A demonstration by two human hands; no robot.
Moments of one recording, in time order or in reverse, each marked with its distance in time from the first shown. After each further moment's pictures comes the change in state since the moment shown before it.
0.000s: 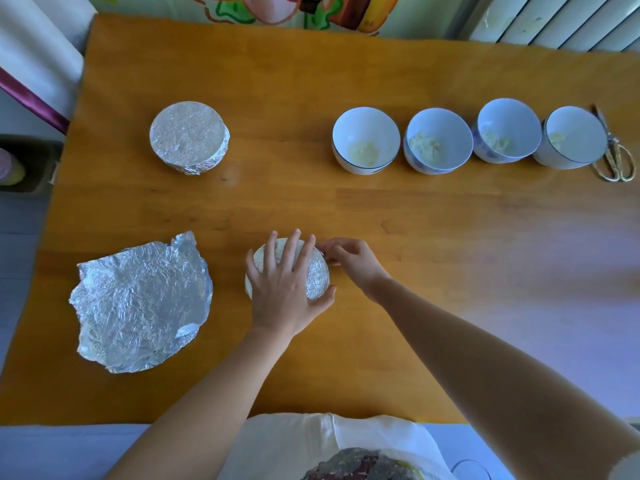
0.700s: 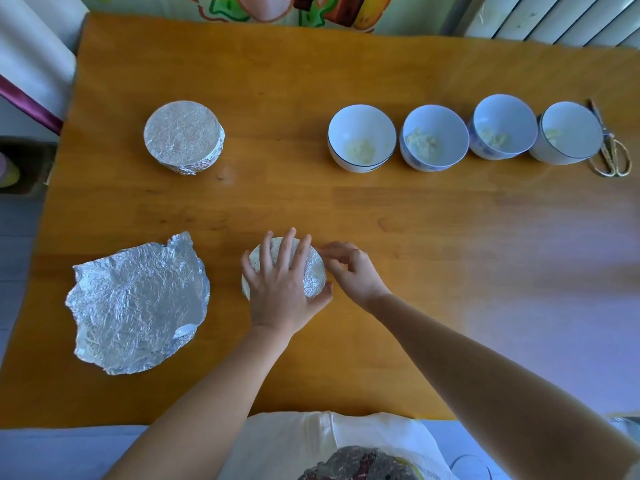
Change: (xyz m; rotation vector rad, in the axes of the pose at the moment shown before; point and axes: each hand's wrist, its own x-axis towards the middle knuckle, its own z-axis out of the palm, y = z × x) left_hand 0.000 0.004 -0.002 -0.016 -0.015 -0.036; right_hand -0.014 0.018 0.003 -0.346 0.070 -0.271
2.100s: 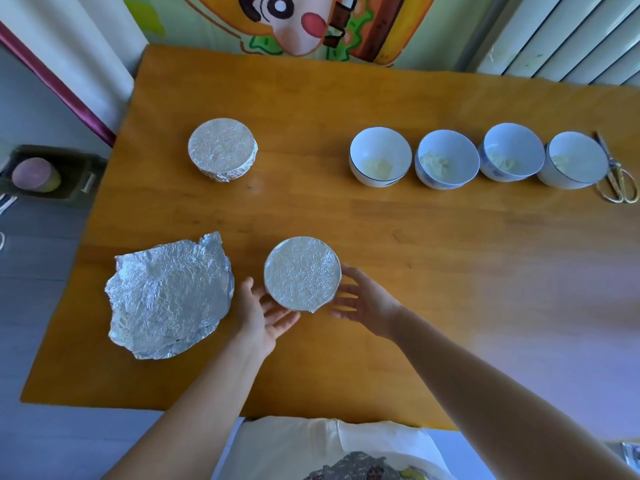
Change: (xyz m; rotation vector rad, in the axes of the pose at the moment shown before) left_hand -0.033 -0.040 -0.023 -1.863 -0.140 -1.253; right_hand -0.025 -0.010 0.011 0.756 -0.121 0.663
